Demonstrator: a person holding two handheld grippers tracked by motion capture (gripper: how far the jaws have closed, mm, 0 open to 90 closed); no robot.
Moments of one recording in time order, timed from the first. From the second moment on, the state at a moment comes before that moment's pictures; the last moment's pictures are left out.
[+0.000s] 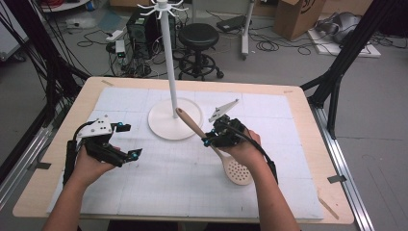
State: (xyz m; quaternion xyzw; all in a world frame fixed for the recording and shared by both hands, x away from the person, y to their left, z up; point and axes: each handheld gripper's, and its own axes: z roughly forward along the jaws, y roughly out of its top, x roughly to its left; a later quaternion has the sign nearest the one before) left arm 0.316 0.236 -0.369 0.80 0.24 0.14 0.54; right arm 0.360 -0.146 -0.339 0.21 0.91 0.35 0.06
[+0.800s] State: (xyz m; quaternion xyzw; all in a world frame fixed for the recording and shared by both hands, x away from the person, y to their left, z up) left arm 0.315 0.238 -0.368 0.79 0.24 0.14 0.54; right arm 0.346 -0.187 -0.273 0.20 0.85 0.46 0.12
